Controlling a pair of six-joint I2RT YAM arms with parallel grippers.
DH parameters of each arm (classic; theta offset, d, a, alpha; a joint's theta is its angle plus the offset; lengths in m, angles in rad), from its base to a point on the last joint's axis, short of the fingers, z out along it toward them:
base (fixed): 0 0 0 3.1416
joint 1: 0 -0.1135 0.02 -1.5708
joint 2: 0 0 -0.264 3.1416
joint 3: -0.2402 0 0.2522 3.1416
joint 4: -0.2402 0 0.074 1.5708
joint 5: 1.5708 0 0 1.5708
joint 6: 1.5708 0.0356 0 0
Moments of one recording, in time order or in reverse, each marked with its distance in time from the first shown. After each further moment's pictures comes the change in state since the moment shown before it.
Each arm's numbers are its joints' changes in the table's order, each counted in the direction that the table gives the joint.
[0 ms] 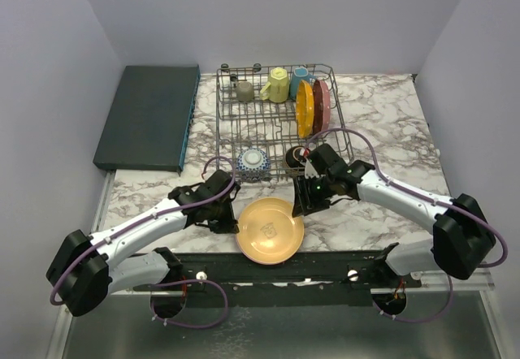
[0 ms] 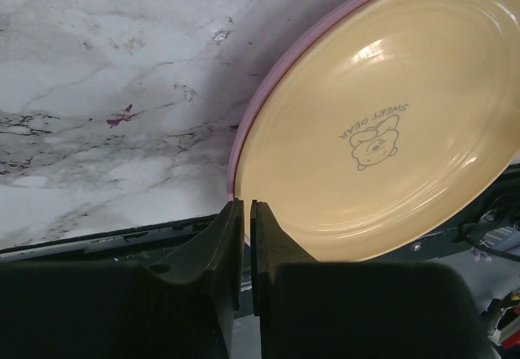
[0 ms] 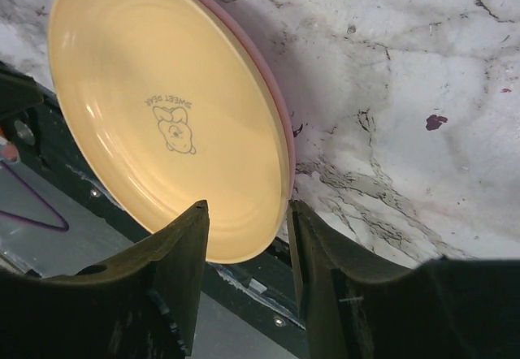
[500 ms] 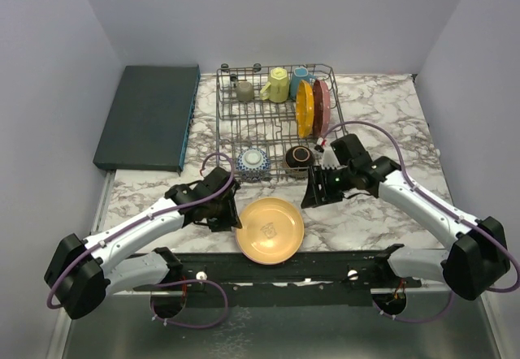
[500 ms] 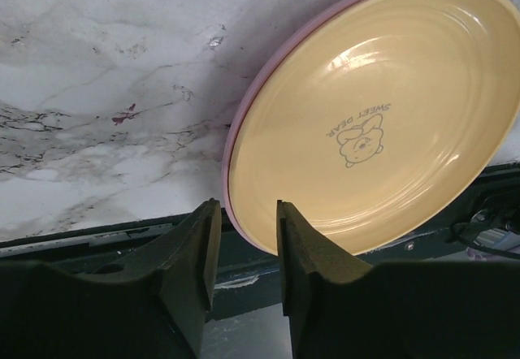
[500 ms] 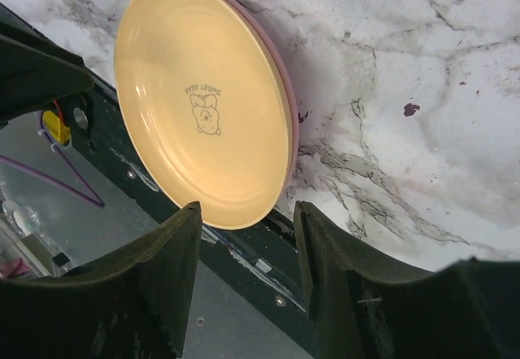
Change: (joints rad) left arm 0.000 0.024 -0.039 -0.040 -0.026 0.010; right arm 0.151 0.135 -0.021 -0.083 -0.132 -0.104
